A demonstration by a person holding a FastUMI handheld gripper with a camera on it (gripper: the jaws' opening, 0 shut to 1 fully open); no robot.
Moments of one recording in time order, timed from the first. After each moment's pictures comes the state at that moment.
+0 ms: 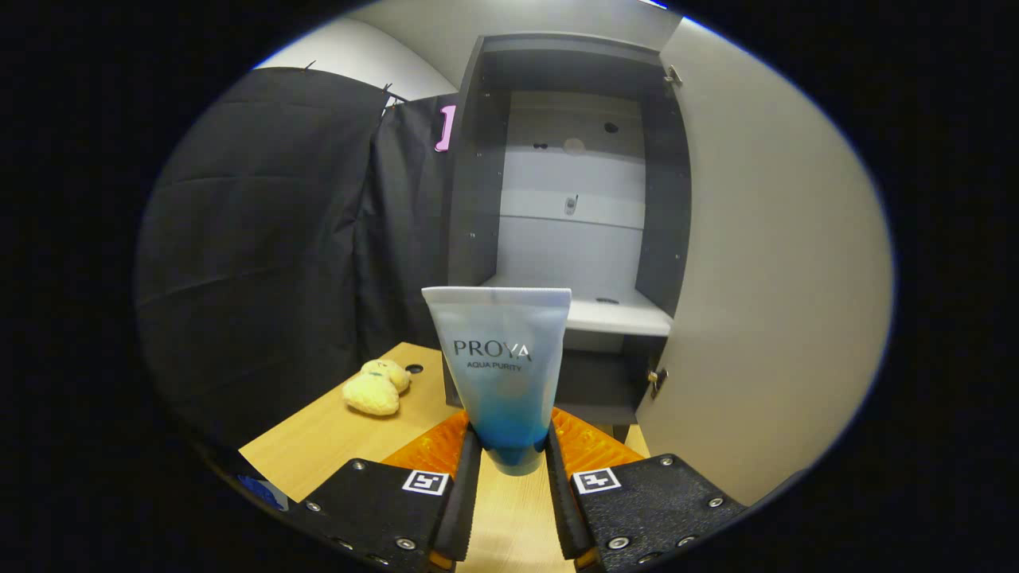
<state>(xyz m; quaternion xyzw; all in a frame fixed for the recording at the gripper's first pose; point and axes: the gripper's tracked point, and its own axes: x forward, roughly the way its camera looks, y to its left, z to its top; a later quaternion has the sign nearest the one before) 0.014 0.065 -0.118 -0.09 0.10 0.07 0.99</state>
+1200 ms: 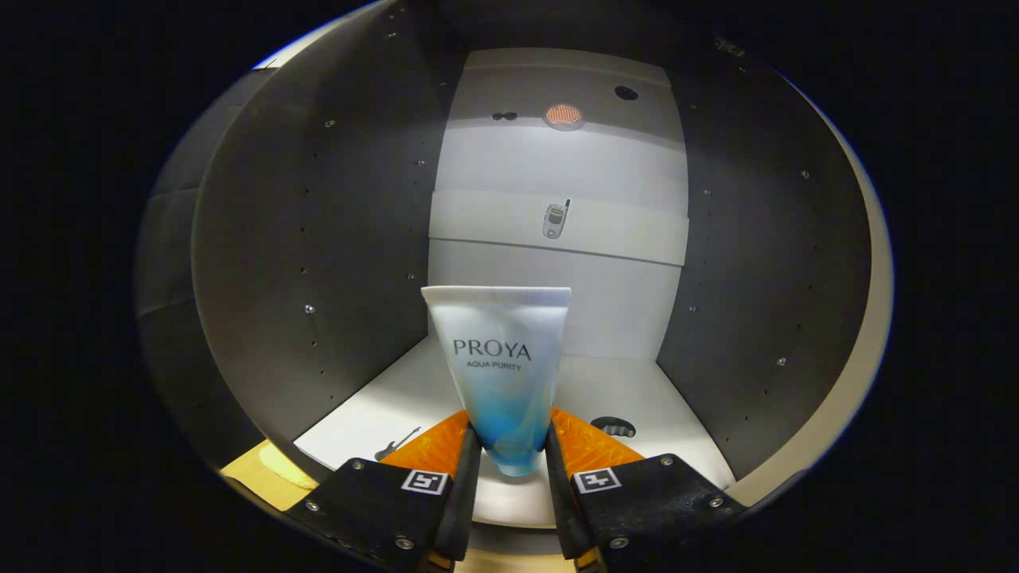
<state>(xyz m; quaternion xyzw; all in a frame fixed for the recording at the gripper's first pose) 0.313 0.026 -0.074 -0.09 0.09 0.05 0.99</state>
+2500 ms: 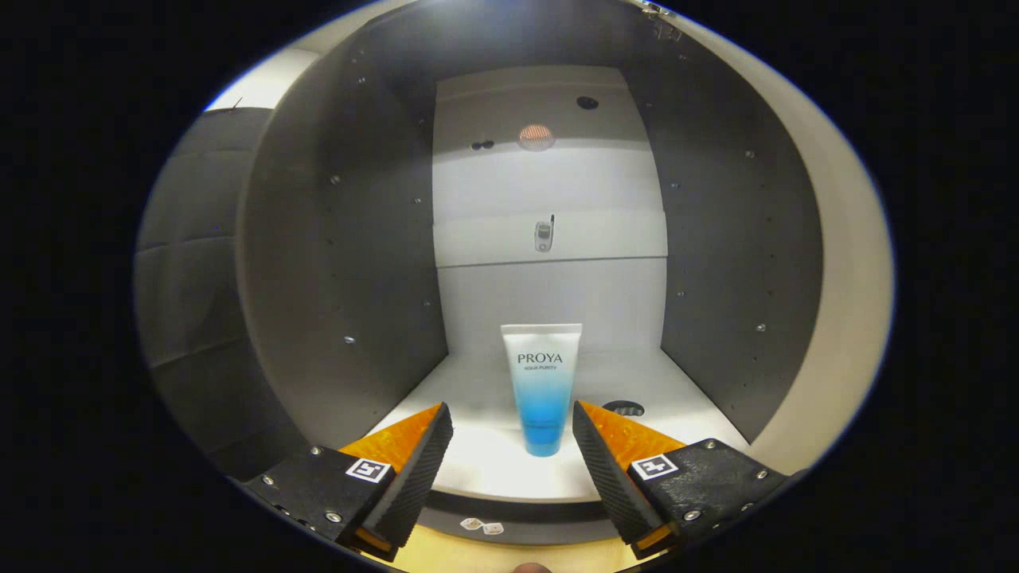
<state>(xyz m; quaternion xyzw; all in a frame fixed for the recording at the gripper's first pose) 0.254 0.037 -0.054 -0.01 0.07 0.07 0.99</state>
